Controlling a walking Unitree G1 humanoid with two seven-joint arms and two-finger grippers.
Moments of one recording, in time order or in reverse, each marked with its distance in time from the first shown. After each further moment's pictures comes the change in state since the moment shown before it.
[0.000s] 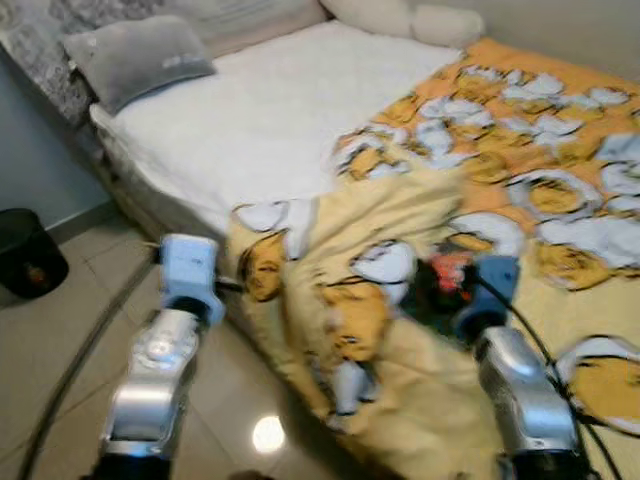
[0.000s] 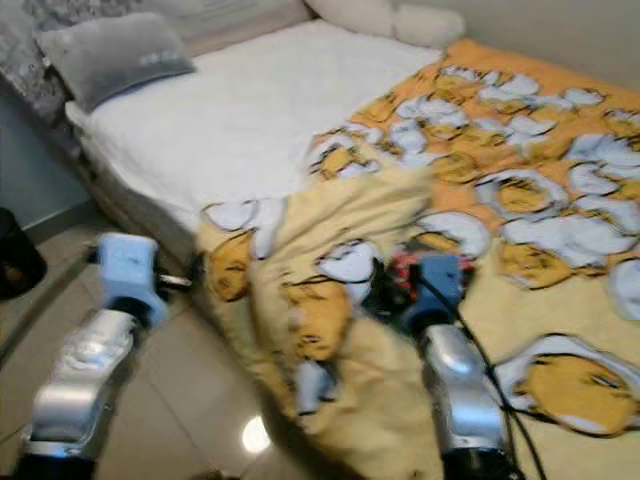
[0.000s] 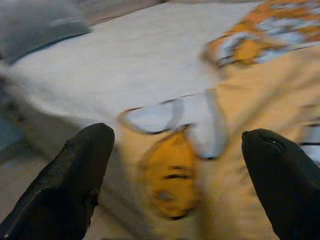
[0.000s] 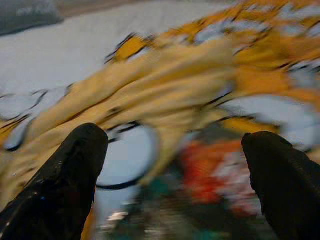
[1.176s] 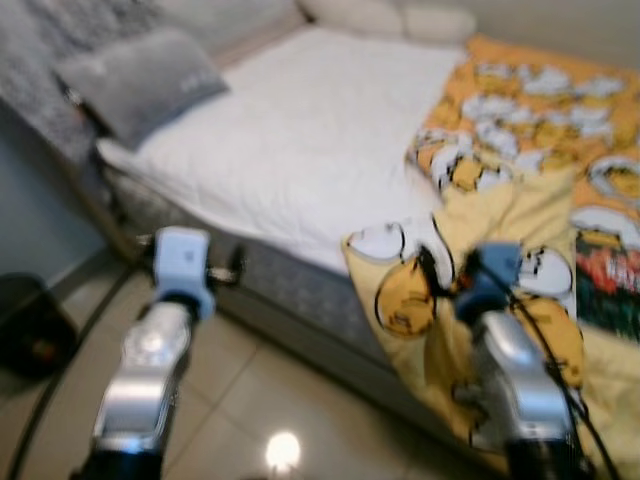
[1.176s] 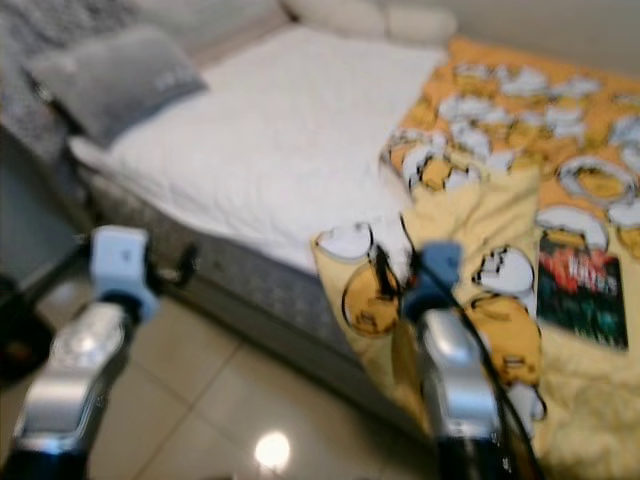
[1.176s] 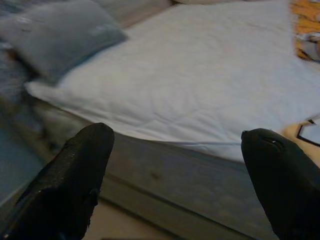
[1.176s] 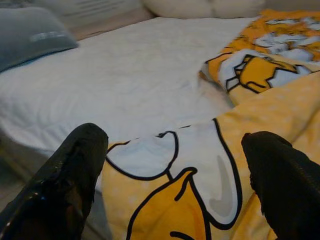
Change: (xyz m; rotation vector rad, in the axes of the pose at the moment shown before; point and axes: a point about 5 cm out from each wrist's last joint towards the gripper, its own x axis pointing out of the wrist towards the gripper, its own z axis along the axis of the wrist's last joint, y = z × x) left arm 0.001 0.020 0.003 0.016 -0.006 0.079; right arm 0.010 0.010 0.013 0.014 -0.055 0.000
